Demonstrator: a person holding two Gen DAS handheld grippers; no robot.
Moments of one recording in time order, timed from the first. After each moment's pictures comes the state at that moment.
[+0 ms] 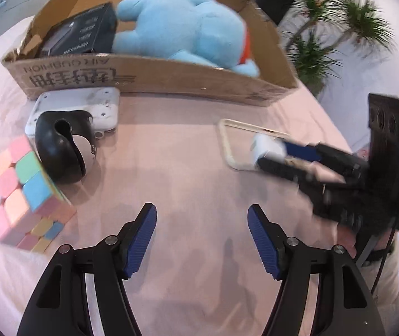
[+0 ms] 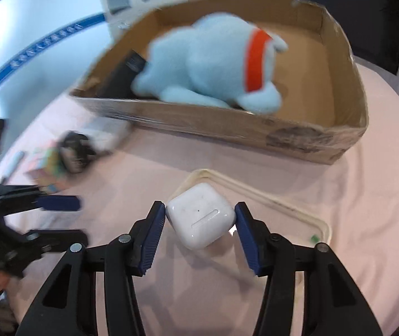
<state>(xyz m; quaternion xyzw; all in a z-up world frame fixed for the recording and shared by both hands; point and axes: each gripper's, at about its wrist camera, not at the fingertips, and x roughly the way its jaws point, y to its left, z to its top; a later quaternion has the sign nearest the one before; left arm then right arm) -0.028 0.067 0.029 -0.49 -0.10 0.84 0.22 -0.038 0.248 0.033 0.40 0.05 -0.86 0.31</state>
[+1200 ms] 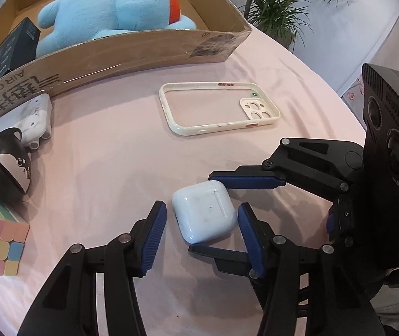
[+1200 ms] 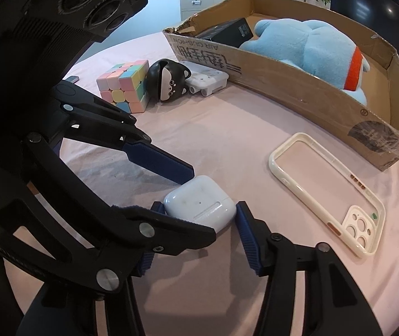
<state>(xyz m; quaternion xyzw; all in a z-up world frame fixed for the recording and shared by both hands) -0.027 0.122 0.013 -0.52 0.02 0.81 0.29 0.023 0.208 -0.004 0.39 0.18 -0.82 0.38</state>
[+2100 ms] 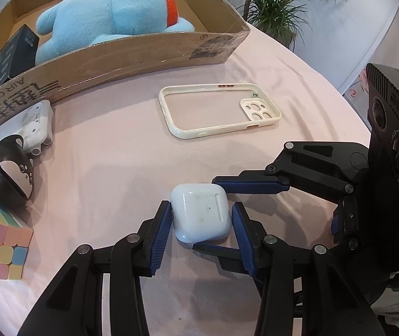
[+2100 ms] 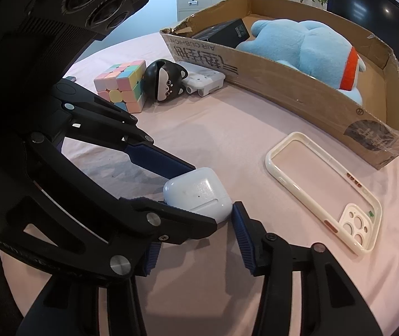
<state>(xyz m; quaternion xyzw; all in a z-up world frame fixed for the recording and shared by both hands) -0.026 0.124 0.014 -0.51 0.03 0.81 0.29 0.021 0.214 -0.004 0.39 0.18 -0.82 0.37</state>
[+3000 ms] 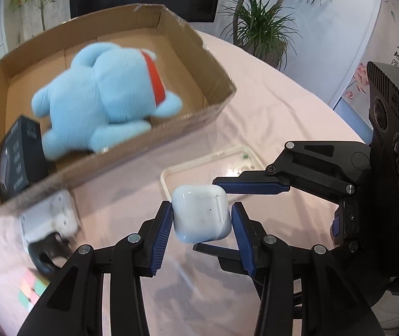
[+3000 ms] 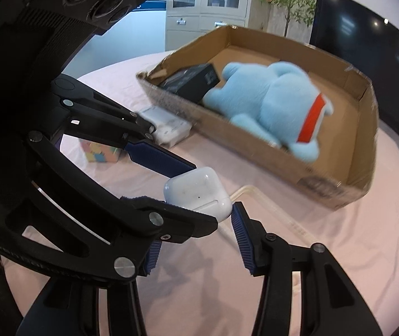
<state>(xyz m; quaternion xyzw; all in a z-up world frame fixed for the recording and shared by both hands) -0.064 0.142 0.096 -0.45 0.07 0.84 0.30 -0.011 0.226 0.068 0.34 0.20 -0.85 0.34</state>
